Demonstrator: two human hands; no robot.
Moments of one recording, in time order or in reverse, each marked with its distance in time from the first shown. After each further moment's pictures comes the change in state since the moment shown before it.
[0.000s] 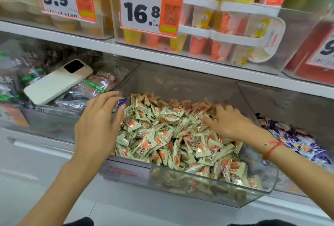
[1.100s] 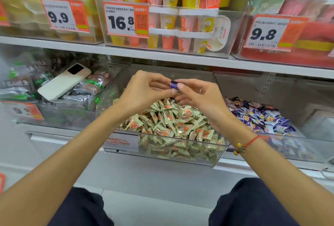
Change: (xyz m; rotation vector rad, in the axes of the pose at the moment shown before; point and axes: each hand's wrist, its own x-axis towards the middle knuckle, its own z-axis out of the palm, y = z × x) left_hand 0.009 0.124 -0.040 -0.740 -0.465 0.125; right_hand -0.105 -0.018 -0.021 1.403 0.263 -0.419
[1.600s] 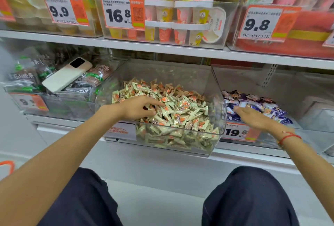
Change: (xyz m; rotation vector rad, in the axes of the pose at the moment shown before) left_hand 0.001 -0.080 0.002 0.584 -0.554 -0.064; right_hand -0.008 0.095 -0.158 -1.047 -0.063 0.331
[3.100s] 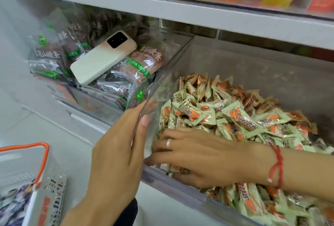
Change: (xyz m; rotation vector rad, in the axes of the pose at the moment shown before) left_hand -0.079 -0.052 0.030 -0.223 0.952 -0.440; right_hand 0.061 -0.262 0.132 -0.206 -0.378 -1.560
